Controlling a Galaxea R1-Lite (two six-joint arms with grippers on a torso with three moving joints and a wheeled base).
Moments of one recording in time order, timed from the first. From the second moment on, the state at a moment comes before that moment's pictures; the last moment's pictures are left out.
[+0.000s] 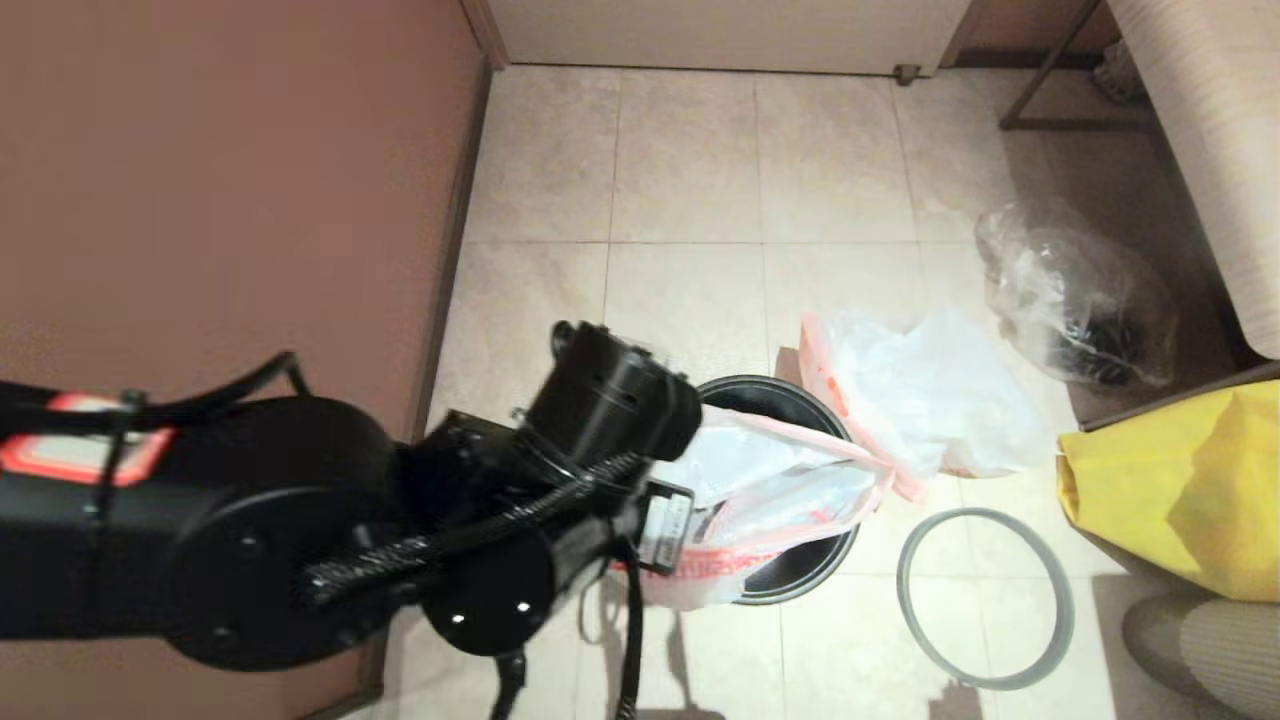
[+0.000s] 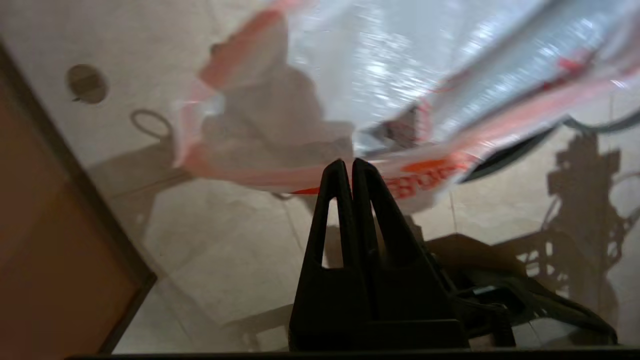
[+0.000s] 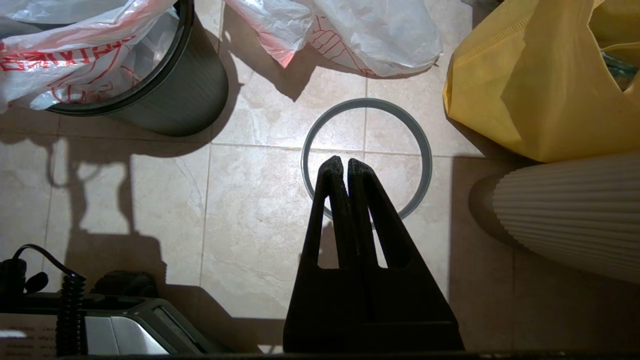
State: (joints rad) left arm -0.95 1.70 -1.13 0.13 0.61 -0.26; right arm 0.00 0.00 -0.05 0.11 0.01 -0.04
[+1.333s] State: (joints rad) left arm -0.66 1.48 -1.03 0.11 0.49 -0.11; right arm 0.01 0.72 -0.48 0.13 -0.10 -0.07
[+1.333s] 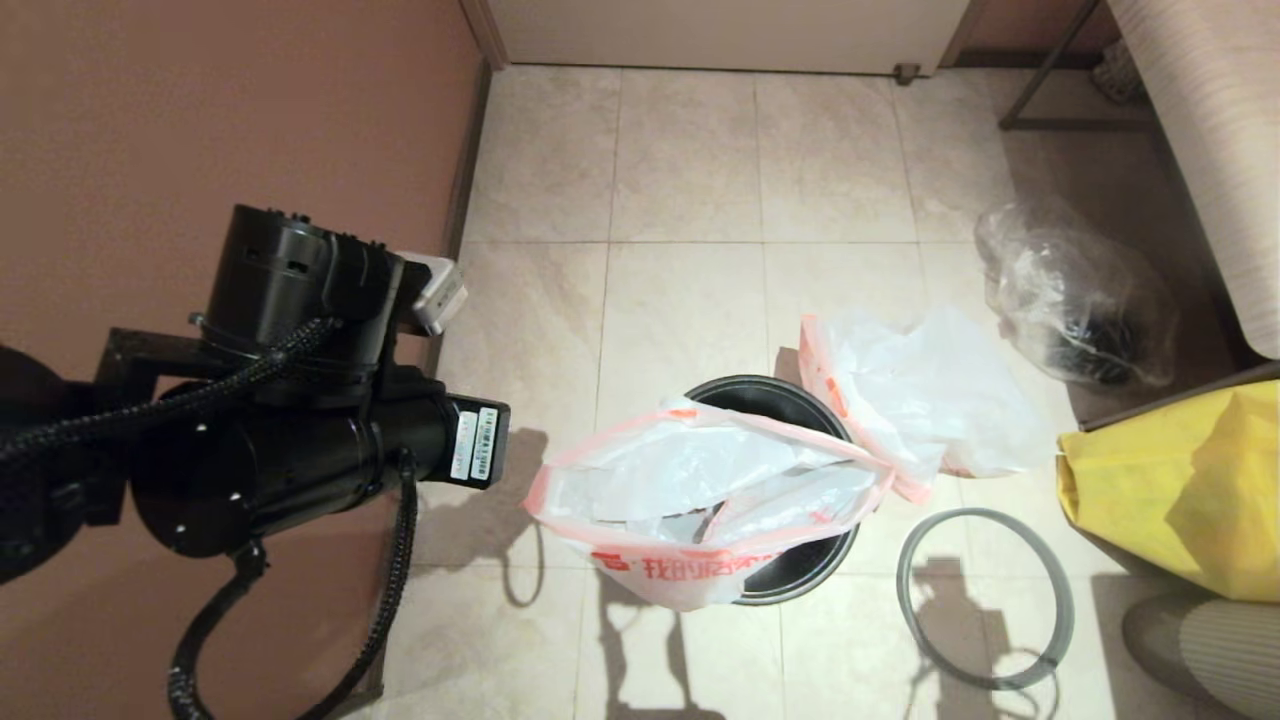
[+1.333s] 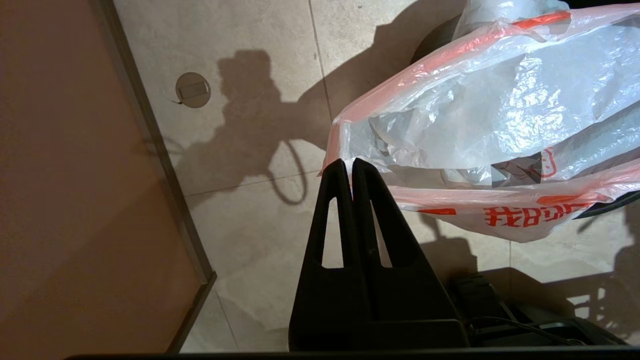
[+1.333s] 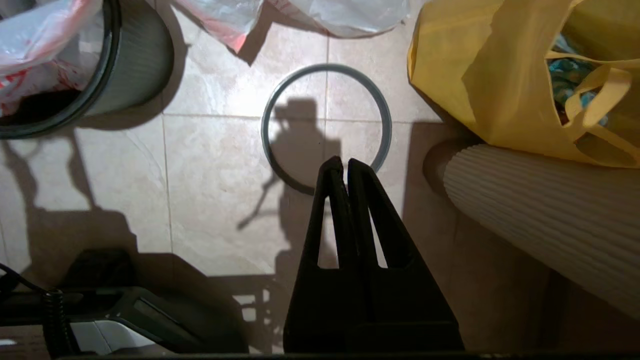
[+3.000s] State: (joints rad) left arm -0.66 1.48 -1.04 0.11 0.46 -0.11; right arm 0.55 1.81 -1.32 0.33 -0.28 0.69
